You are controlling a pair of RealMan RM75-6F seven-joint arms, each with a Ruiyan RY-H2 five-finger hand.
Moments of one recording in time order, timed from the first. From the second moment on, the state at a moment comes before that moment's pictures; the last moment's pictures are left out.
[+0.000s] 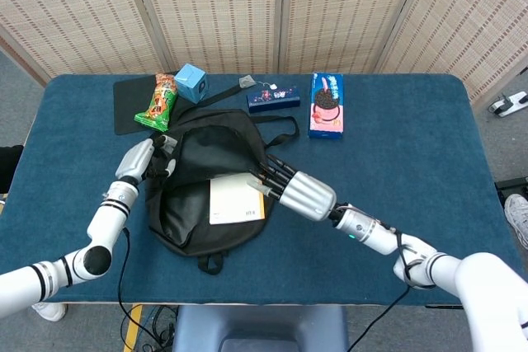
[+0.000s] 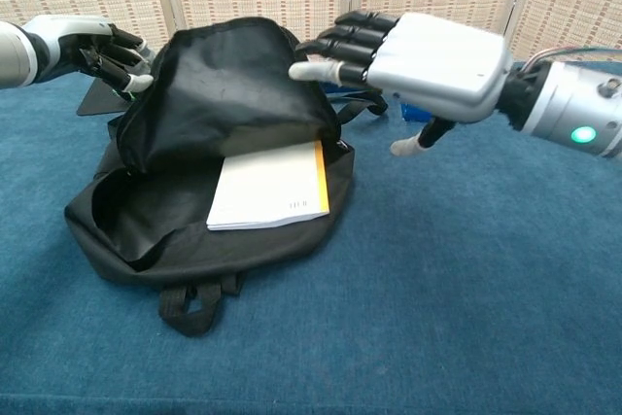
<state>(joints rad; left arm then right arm) -0.85 -1.37 -0.32 -1.46 0.62 0.80 0.03 0.91 -1.58 -0.09 -1.00 -1.75 1.34 -0.21</state>
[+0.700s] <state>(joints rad) -0.74 -1.27 -0.28 -1.66 0.78 0.98 0.07 0.72 -1.29 0.00 -1.27 -1.64 1.40 -0.23</state>
